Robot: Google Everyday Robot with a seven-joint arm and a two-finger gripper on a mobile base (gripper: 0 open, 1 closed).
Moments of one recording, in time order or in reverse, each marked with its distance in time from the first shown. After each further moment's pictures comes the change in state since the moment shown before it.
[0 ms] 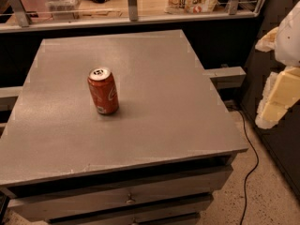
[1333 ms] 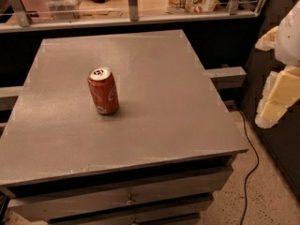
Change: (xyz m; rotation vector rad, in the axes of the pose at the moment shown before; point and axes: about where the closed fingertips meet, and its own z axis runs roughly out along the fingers) arm -0.001 0.000 -0.001 0.006 -0.002 -0.001
